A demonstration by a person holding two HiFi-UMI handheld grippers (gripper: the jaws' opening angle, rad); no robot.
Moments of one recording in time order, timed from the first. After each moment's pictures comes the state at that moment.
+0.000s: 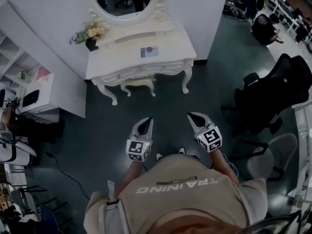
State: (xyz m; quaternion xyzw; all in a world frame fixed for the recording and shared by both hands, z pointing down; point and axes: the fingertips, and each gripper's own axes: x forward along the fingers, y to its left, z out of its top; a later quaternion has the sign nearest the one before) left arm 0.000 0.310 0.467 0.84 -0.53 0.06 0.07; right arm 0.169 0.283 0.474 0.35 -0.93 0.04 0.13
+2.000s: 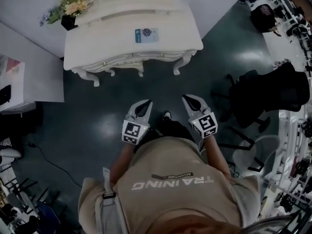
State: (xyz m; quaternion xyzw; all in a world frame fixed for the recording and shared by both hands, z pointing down) left arm -0.075 0.090 0.554 0.88 -0.45 0.08 0.12; right arm 0.058 0.063 0.528 0.35 -0.91 0.06 0.21
